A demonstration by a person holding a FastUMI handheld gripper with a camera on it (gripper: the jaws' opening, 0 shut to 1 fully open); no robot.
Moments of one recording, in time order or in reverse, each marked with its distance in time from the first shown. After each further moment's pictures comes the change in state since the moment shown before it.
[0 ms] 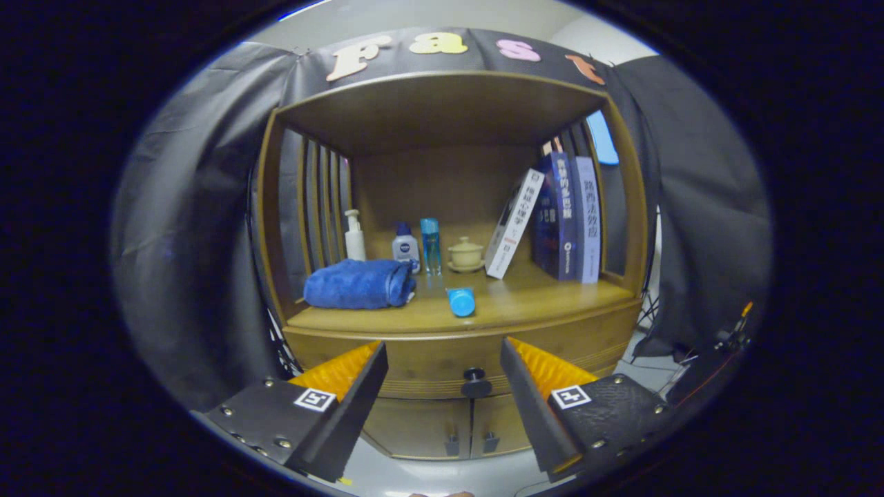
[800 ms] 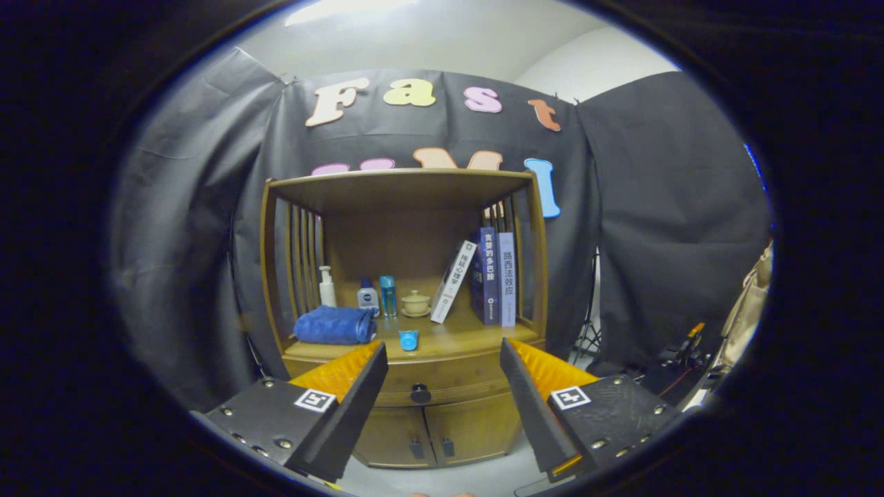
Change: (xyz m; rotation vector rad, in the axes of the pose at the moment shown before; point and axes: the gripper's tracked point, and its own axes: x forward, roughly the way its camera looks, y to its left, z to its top) arm -0.119 -0.059 0.070 0.016 -0.143 -0.174
